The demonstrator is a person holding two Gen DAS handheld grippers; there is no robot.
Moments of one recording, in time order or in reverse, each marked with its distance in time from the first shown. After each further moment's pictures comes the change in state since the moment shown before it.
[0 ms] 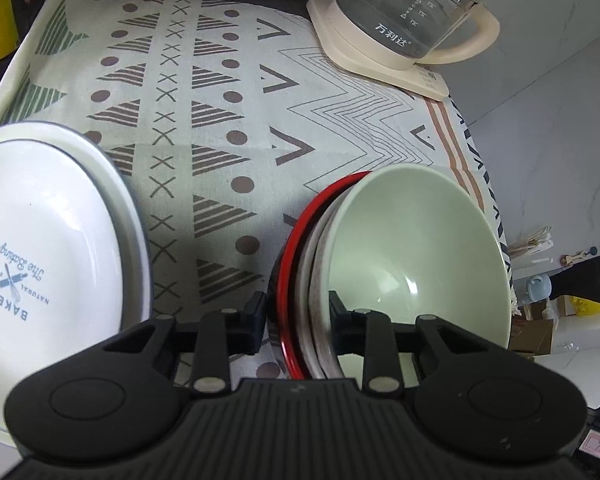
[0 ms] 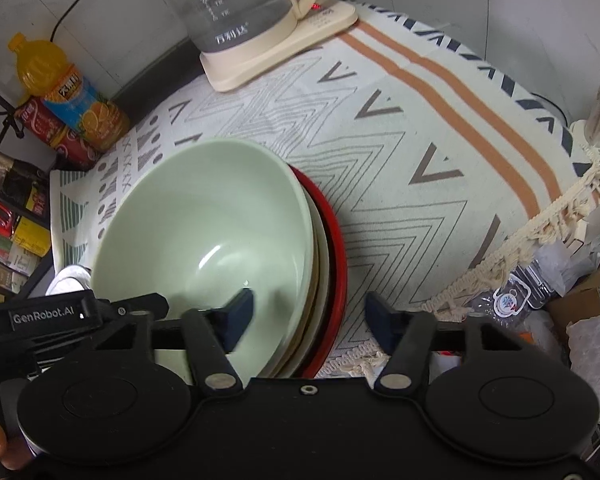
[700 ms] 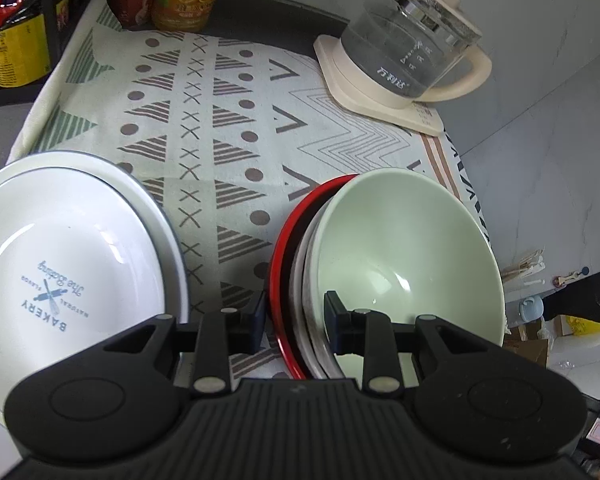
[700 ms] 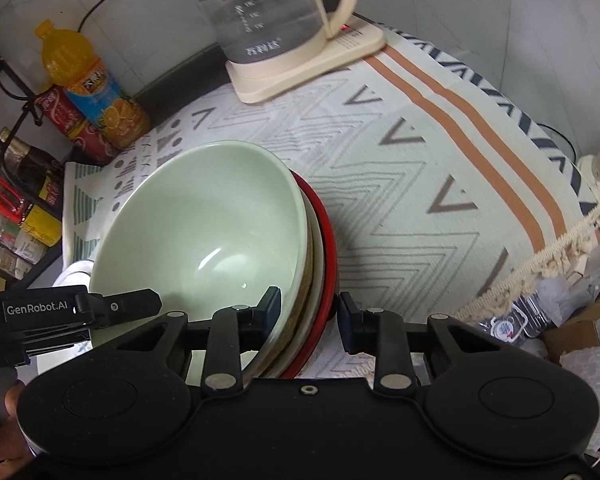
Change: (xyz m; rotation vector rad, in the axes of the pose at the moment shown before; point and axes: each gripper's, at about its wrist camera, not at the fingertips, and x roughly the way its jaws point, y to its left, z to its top) left arm -0.036 0.014 0.004 -0.024 -0.085 -0.007; right arm -0.017 0.021 0.008 -0.083 -0.062 0.022
